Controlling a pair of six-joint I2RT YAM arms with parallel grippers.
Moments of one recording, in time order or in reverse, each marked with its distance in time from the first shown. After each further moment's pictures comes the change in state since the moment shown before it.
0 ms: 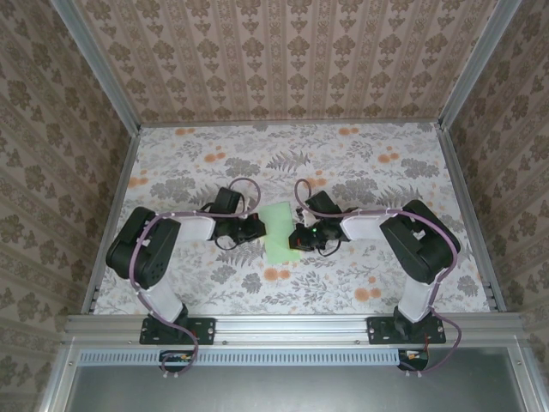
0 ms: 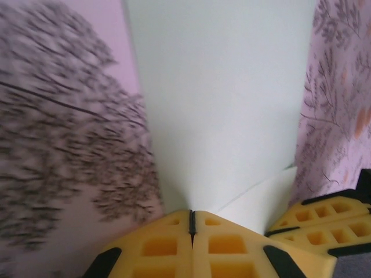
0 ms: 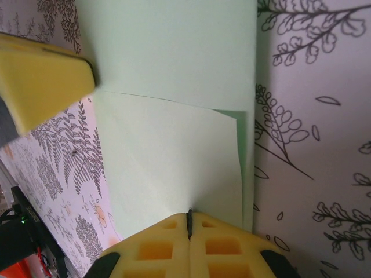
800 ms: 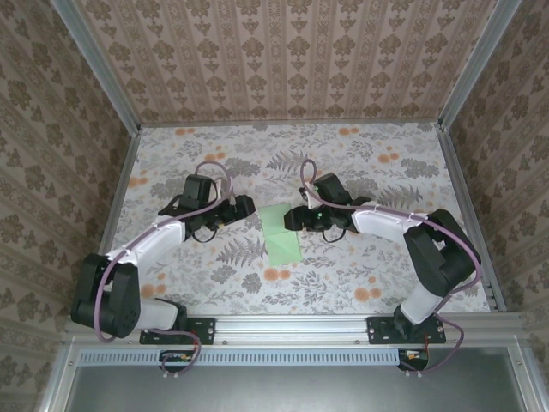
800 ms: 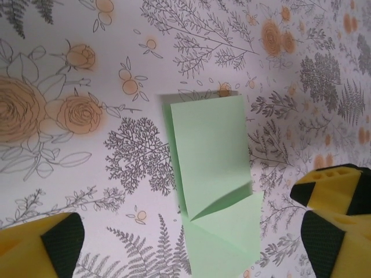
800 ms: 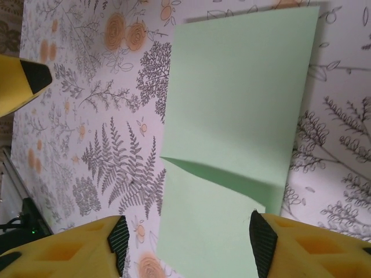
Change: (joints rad) left arm 0.124 -0.375 0.019 -0.259 -0.106 0.070; right arm -0.057 -0.134 0.080 -0.042 0.047 -0.165
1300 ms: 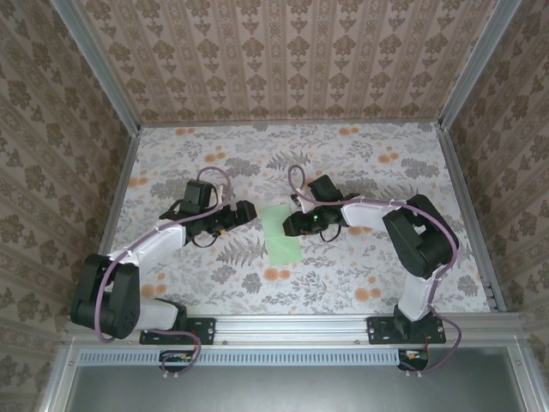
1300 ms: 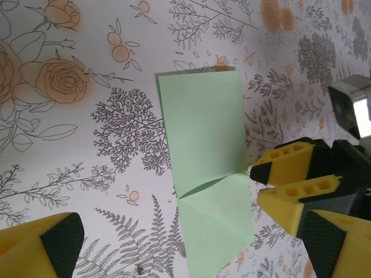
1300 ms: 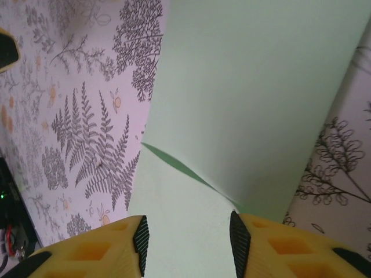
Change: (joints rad) left arm -0.004 0.001 -0.052 0.039 0.064 -0.023; right arm -0.008 0.167 0.068 -0.038 -0.111 -0.177
